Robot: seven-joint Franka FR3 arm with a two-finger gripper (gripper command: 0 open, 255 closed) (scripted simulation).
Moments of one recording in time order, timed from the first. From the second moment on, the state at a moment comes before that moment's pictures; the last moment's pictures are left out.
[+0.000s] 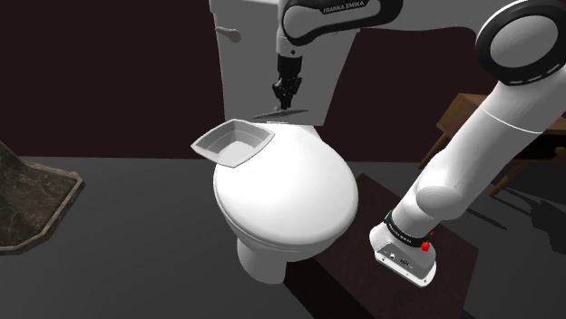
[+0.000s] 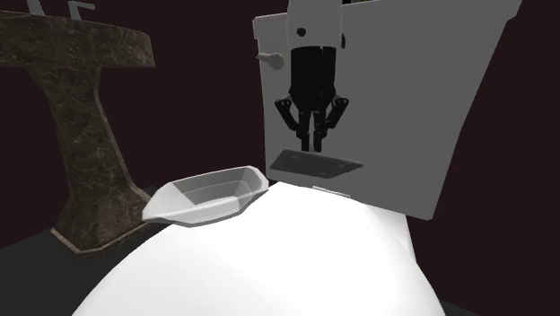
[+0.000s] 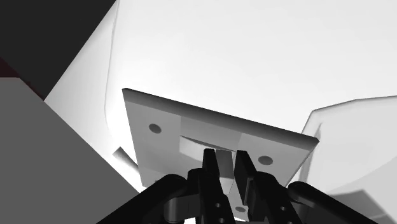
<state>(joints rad) 0.06 -0.03 0.06 -1.96 0.00 1.85 0.01</state>
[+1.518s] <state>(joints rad) 0.22 0.07 0.21 -1.72 0.01 1.71 0.32</state>
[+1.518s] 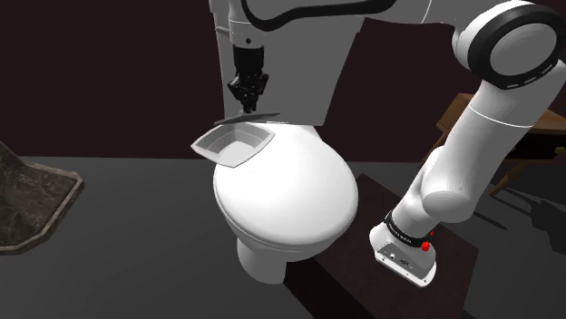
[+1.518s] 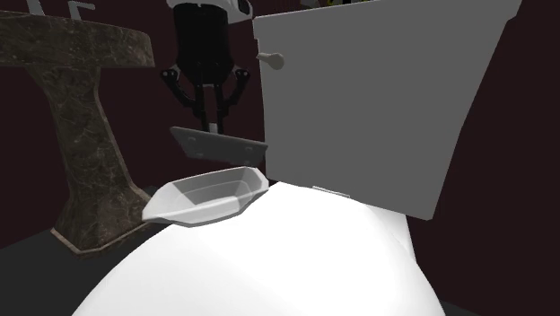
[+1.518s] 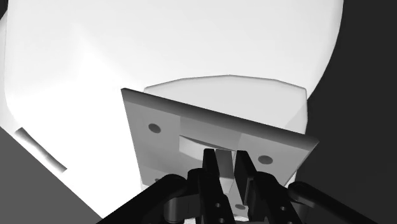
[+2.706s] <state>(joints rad) 0.23 0.10 0.22 -1.88 0.03 1.91 0.33</state>
